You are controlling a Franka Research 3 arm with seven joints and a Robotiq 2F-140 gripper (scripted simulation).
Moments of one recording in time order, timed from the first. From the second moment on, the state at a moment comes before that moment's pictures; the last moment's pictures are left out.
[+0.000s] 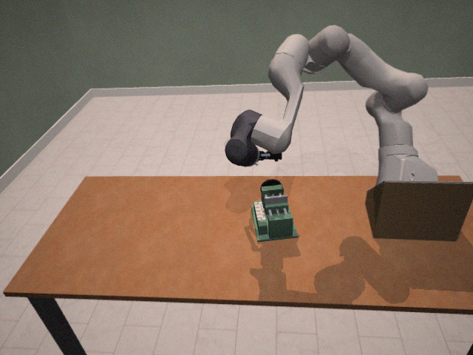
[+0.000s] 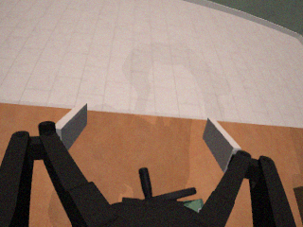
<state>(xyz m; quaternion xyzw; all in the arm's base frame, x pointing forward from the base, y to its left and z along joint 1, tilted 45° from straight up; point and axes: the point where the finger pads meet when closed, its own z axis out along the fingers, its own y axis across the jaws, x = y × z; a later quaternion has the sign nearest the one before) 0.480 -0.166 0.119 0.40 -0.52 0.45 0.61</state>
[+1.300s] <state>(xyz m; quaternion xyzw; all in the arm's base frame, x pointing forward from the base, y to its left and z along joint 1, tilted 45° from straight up) 0.480 -0.166 0.119 0.40 -0.52 0.45 0.61</state>
